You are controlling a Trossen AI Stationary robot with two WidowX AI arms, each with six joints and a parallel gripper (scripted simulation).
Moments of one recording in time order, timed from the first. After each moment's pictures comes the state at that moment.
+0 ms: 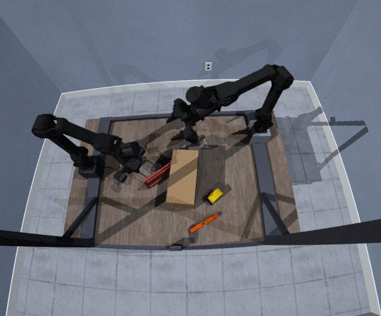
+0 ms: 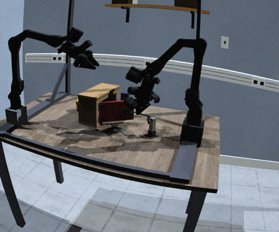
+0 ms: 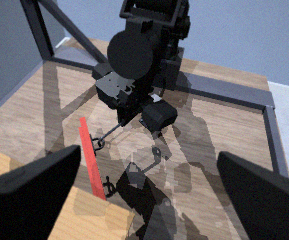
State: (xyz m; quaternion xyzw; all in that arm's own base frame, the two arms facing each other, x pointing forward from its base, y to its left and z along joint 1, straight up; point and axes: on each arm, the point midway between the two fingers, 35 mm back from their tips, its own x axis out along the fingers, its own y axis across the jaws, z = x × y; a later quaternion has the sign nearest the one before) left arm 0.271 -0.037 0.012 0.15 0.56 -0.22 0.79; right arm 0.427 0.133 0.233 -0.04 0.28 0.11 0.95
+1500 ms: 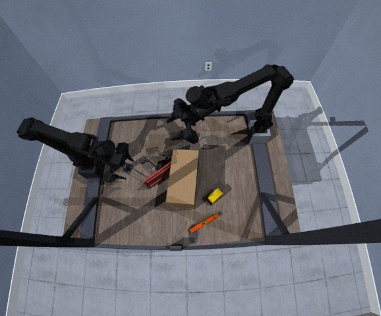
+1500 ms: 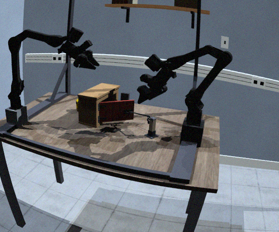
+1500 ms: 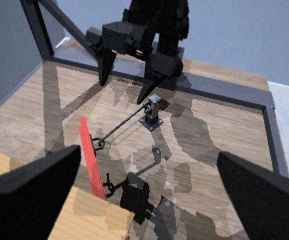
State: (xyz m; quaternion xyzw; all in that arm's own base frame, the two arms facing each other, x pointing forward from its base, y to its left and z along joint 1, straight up) left arm 0.239 -0.051 0.074 0.09 0.47 -0.13 0.87; right arm 0.427 0.133 0.233 -0.04 0.28 0.11 0.95
